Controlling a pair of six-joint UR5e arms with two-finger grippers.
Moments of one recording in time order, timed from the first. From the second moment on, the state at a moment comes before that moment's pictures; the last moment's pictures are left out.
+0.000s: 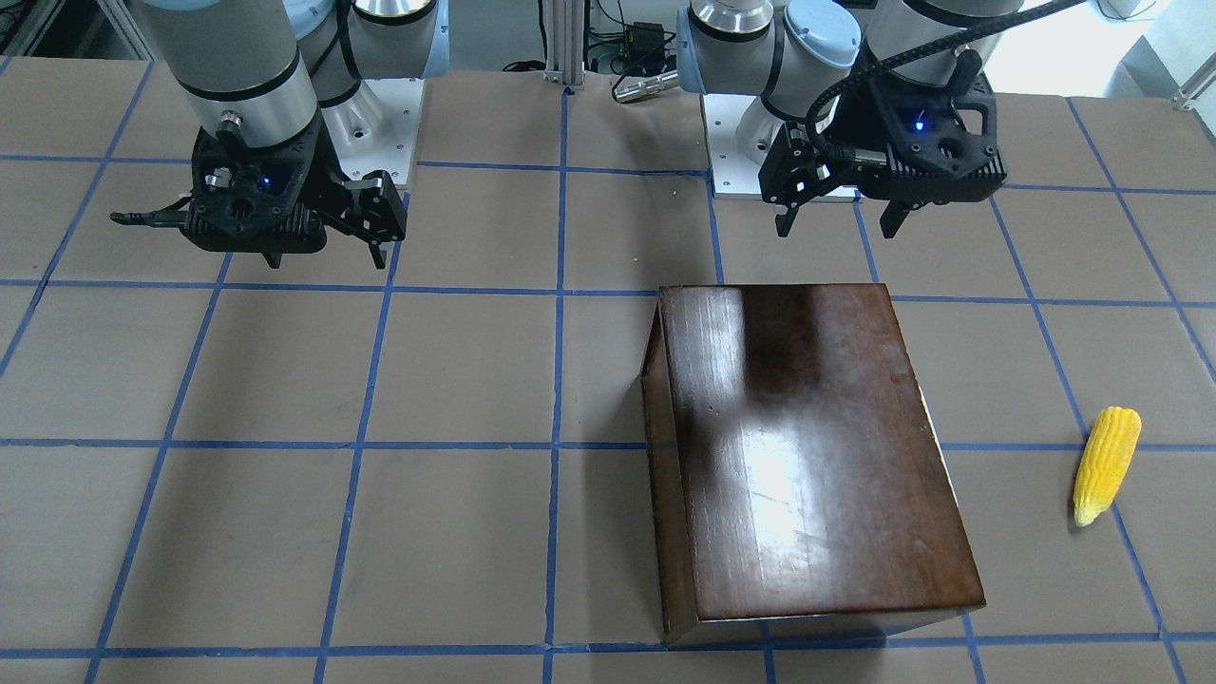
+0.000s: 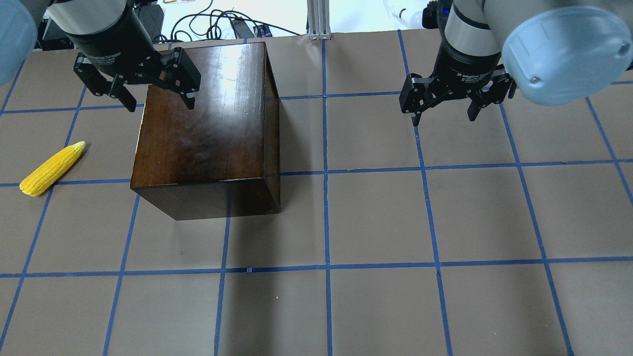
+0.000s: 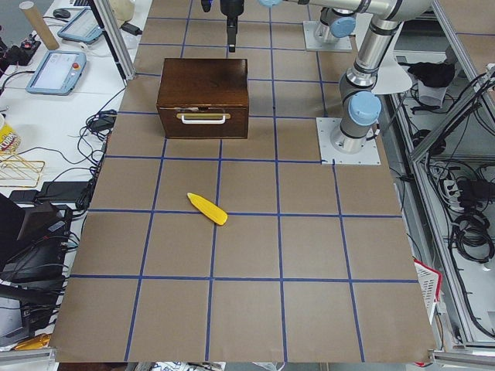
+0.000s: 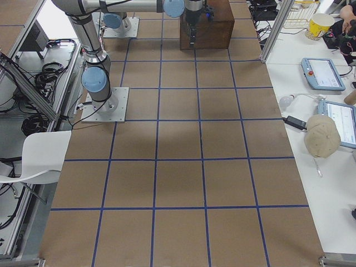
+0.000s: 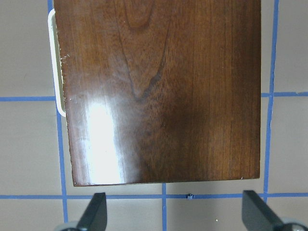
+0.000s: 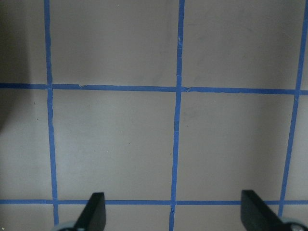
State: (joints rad) left arm -1.59 -1.59 -1.45 -1.65 1.59 -0.02; right arm 1.66 -1.53 1.57 -1.60 -1.60 0.06
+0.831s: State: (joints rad) left arm -1.59 -1.59 -1.46 -1.65 1.59 -0.01; right arm 1.66 -1.53 1.57 -1.60 -1.60 0.06
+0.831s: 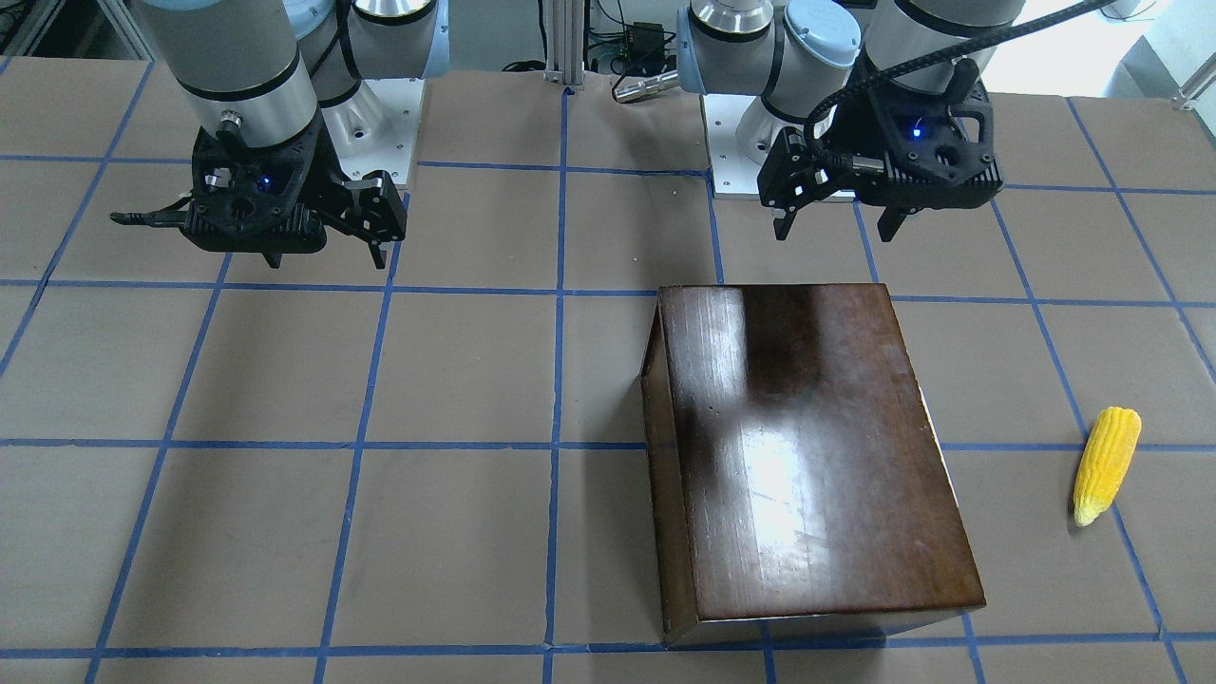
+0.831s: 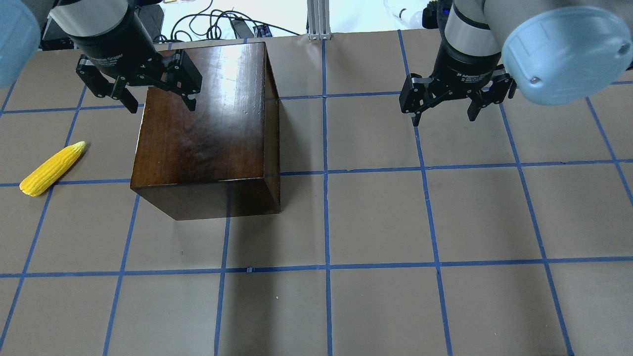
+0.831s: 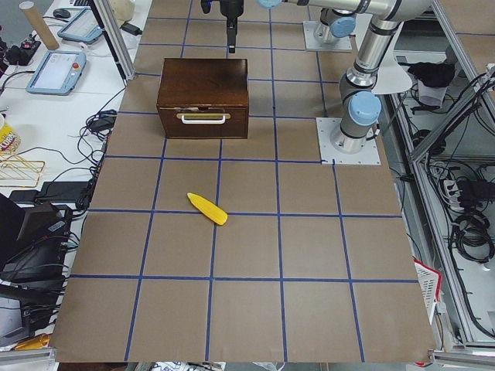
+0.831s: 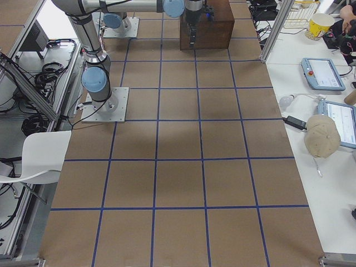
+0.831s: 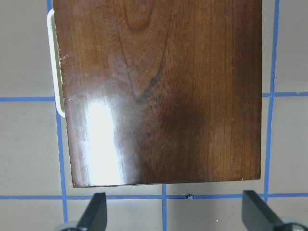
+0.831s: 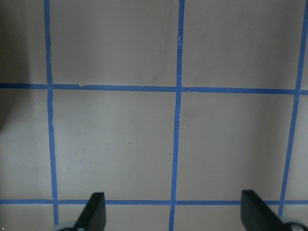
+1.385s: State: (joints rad) left arm -1.59 -1.60 -1.45 -1.65 1.59 -0.01; right arm 1.66 -1.53 1.57 -1.60 -1.60 0.06
